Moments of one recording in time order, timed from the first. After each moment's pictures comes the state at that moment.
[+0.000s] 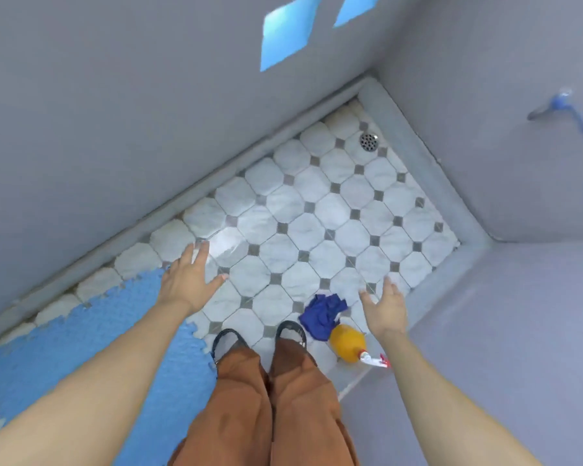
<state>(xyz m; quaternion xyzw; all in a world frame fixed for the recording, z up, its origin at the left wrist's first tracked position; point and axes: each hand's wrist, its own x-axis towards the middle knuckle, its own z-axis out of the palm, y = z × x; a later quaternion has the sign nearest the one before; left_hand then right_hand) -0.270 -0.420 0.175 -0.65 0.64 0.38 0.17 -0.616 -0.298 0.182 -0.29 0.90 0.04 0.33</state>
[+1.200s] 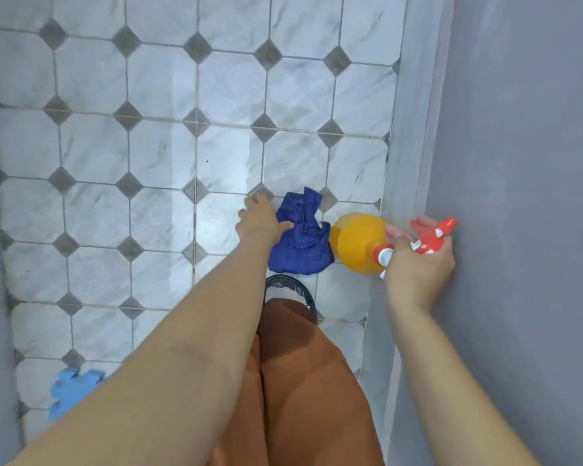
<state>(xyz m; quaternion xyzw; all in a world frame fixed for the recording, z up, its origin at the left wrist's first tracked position) -0.617 -0.276 -0.211 -0.42 0.77 0.30 0.37 -0.674 -0.097 -0.086 0.29 0.85 -0.42 0.13</state>
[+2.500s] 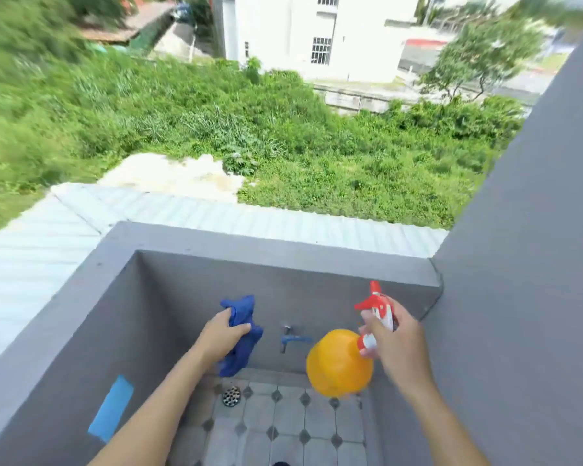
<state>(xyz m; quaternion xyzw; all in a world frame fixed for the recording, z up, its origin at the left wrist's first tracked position) -0.824 -0.705 0.583 -0.35 0.78 0.52 0.00 -0.933 -0.439 0.660 -0.08 0.78 -0.60 0.12</state>
